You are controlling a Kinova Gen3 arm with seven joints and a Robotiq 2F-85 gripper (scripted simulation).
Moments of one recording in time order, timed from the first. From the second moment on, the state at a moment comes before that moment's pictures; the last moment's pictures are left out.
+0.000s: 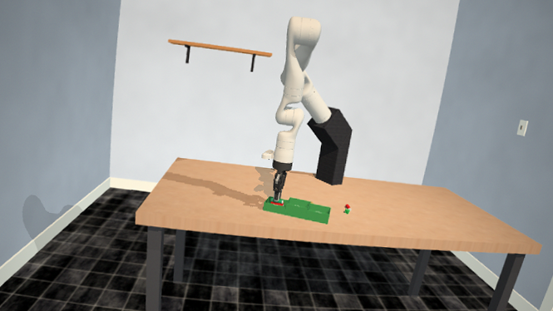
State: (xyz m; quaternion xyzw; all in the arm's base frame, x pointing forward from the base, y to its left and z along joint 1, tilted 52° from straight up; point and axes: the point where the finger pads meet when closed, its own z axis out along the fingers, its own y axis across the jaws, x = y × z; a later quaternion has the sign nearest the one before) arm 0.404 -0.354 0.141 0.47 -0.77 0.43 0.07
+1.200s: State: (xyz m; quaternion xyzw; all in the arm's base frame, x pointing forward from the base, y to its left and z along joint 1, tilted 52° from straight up) arm 0.395 -0.330 0.161 0.47 -0.77 0.43 0.07
